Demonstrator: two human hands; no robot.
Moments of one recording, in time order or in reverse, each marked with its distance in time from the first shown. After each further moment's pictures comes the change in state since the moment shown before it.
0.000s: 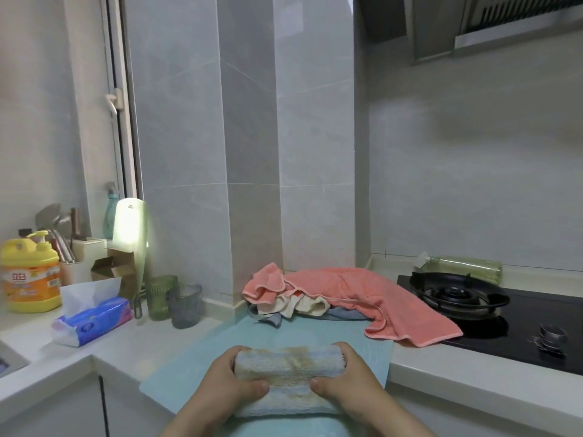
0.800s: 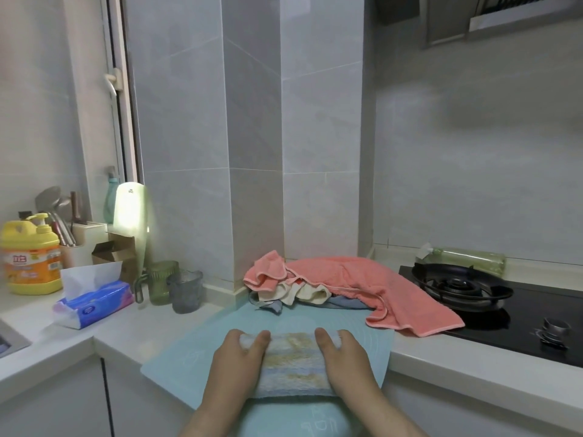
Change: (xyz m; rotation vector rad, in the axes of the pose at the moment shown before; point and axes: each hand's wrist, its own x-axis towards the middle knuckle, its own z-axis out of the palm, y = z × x) left_hand -0.004 0.017 0.036 0.280 0.423 -0.011; right_hand 0.000 -0.022 0.020 -0.153 0.253 0.058
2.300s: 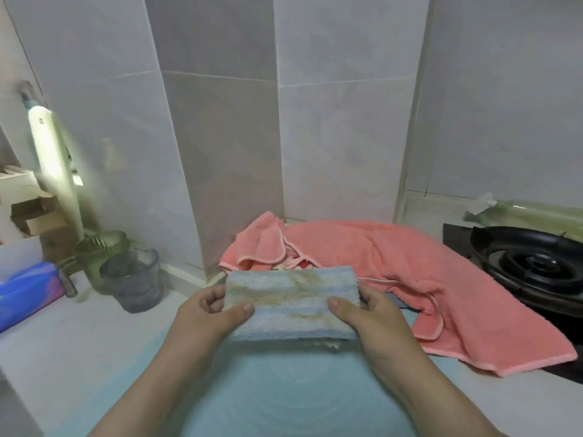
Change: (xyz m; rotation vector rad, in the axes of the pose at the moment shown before) left_hand 0.157 -0.015 0.040 -0.643 -0.329 -0.193; right_hand 0.162 0.009 0.005 0.601 -0.230 0.111
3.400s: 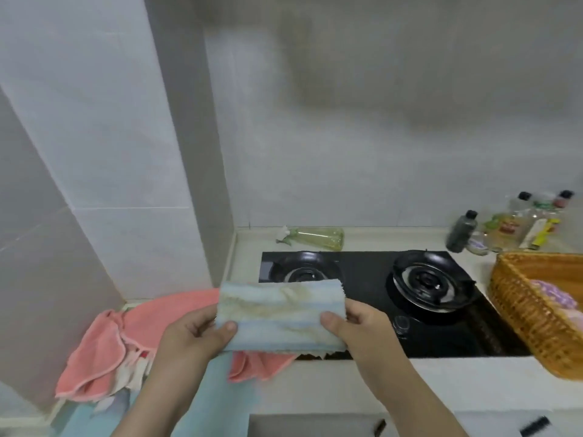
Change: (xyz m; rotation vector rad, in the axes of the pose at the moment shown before) left_hand -0.064 0.225 0.256 0.080 -0.443 -0.101; right_hand -0.166 -0.295 -0.174 -0.107 0.519 0.146
